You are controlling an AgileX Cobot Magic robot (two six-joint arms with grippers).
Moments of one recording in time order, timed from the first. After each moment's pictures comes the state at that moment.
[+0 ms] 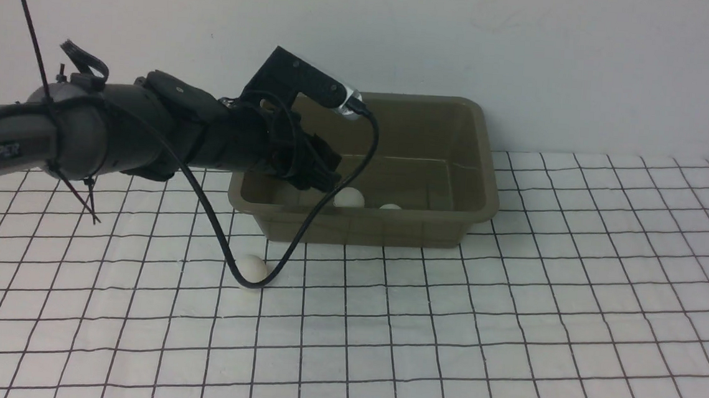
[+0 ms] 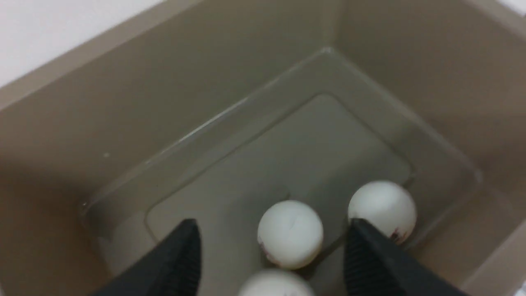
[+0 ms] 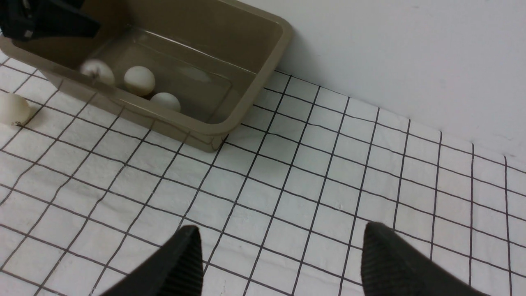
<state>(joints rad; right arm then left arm) 0.13 0.82 -0.90 0.23 0.82 -0.43 -0.29 1.91 -1.30 -1.19 0.26 1.35</state>
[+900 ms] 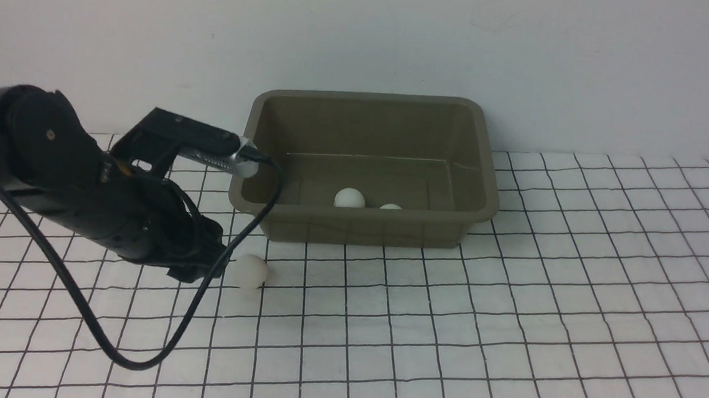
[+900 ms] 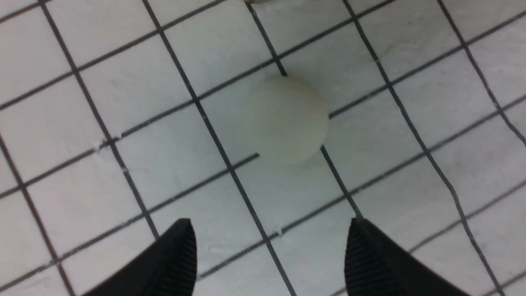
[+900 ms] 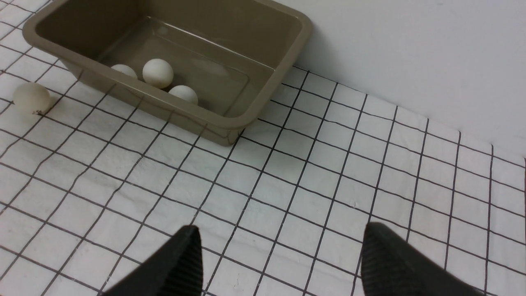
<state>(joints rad) 0.13 0.82 -0.90 0.28 0.84 -0.49 -0.21 1.63 -0.95 -0.34 0.52 0.38</state>
